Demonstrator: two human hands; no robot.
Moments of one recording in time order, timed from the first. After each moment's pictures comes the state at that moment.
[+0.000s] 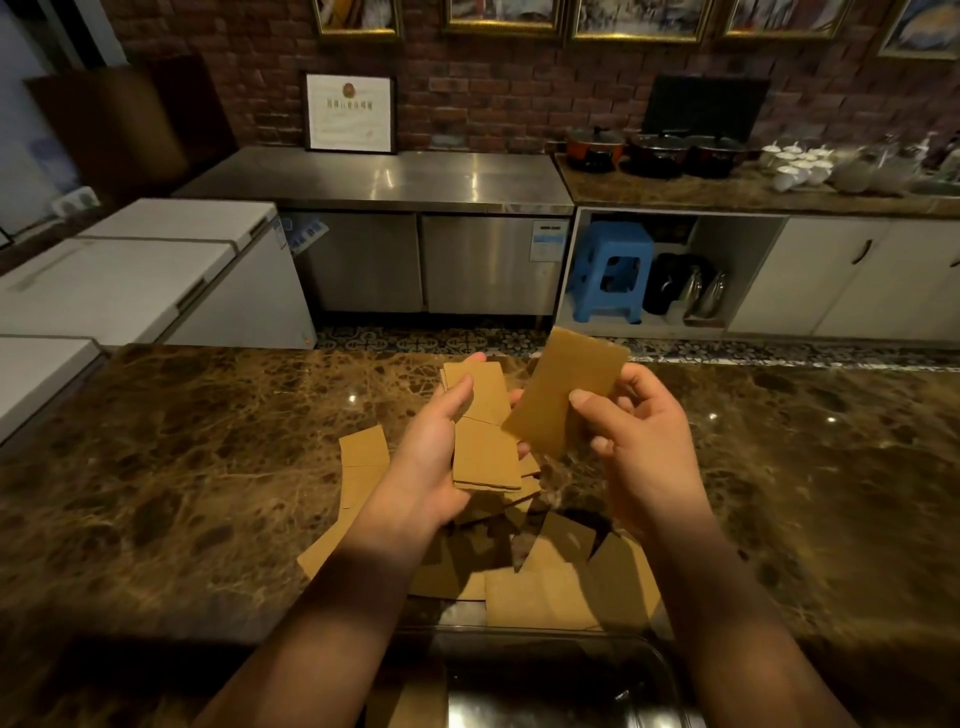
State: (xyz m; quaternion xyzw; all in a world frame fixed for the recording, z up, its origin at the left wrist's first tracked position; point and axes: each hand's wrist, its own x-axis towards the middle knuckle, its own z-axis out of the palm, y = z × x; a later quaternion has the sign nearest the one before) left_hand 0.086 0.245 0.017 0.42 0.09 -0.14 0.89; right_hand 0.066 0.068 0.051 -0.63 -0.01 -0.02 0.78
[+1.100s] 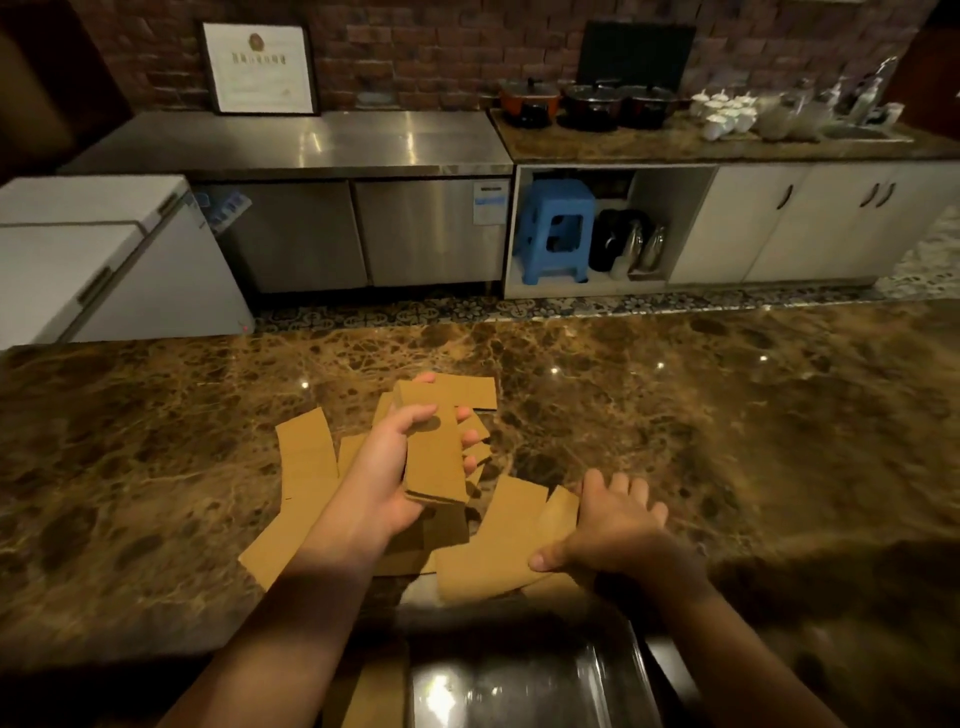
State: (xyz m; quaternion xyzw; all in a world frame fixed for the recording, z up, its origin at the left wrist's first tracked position) left_hand 0.084 0.236 -0.030 0.39 0.14 -0.16 0.89; right_hand 0.051 0.009 -0.067 -0.96 0.12 0.25 0.11
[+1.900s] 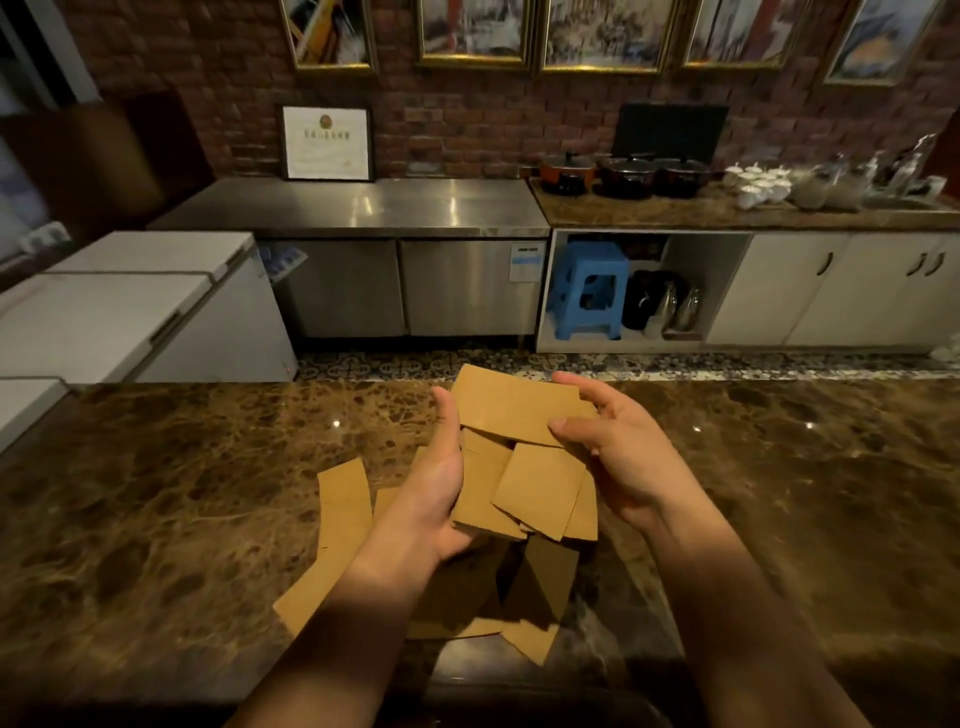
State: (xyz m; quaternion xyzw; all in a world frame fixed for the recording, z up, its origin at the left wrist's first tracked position) left_hand 0.087 0.226 0.021 0.44 0.08 -0.25 0.86; right_hand 0.100 0.048 0.056 -0.61 0.02 0.12 0.78
